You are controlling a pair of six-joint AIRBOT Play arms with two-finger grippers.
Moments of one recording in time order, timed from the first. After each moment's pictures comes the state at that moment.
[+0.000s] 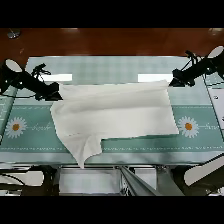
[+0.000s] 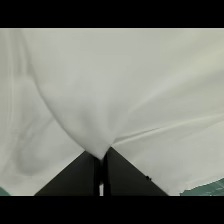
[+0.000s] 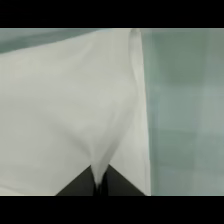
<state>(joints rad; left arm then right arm) 0.16 -1.57 1.26 1.12 -1.36 -1.44 -0.23 -1.86 1.69 -1.15 1.45 1.42</state>
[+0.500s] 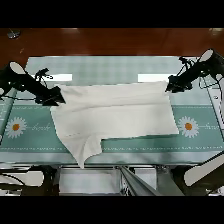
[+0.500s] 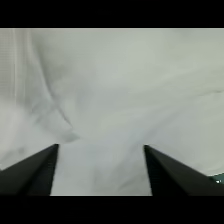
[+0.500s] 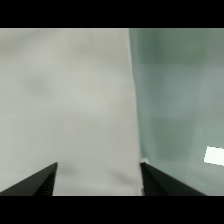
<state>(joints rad) 0.14 -1.57 1.24 1.15 -1.40 -1.47 -0.18 -1.88 1.67 -1.23 1.48 1.44</state>
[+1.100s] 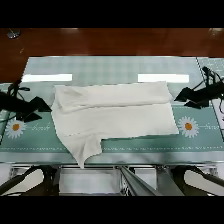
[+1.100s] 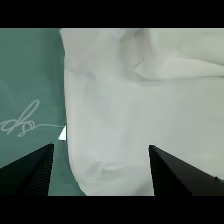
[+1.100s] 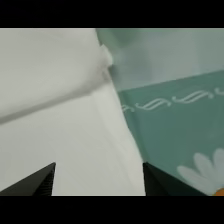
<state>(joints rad) 0.39 -1.14 0.82 1.12 -1.31 -1.49 -0.33 -1.23 0.94 -1.14 1.14 1.45</state>
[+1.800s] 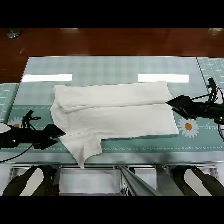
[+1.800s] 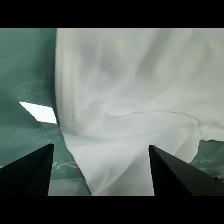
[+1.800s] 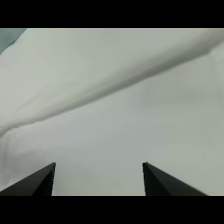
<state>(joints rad) 0.41 -0.87 0.34 0.96 -1.24 -1.41 -0.38 -0.96 0.63 -0.70 1.12 1.24</state>
